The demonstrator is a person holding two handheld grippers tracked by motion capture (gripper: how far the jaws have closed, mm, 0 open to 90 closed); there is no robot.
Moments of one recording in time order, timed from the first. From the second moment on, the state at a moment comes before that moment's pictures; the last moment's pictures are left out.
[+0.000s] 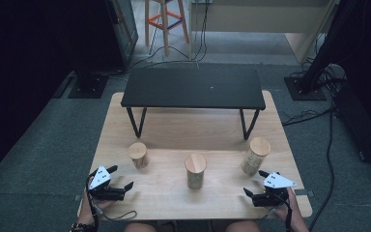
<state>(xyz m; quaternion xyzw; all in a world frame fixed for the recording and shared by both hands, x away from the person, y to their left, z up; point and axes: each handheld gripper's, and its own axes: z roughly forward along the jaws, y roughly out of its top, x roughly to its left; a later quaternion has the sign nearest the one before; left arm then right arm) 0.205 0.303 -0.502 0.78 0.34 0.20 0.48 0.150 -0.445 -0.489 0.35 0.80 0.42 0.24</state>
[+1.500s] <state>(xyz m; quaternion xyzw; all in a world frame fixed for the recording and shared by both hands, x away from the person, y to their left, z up) 0.261 0.271 -0.441 0.81 0.34 0.20 0.44 0.137 -0.507 -0.486 0.39 0.79 0.40 0.24</state>
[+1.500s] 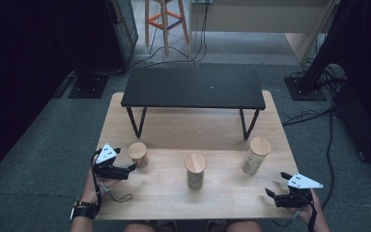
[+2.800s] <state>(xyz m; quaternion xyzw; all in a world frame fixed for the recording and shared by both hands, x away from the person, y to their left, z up) 0.313 0.203 -0.421 0.86 0.36 0.18 0.32 0.138 -0.506 -0.485 0.38 0.80 0.40 0.24</state>
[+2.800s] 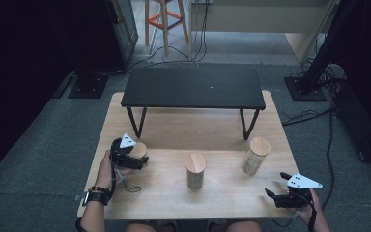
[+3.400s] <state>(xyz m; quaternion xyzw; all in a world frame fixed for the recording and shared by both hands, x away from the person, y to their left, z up) 0.317 0.197 -0.405 0.86 0.35 0.16 0.32 0.138 -0.506 -0.485 0.38 0.80 0.40 0.24</state>
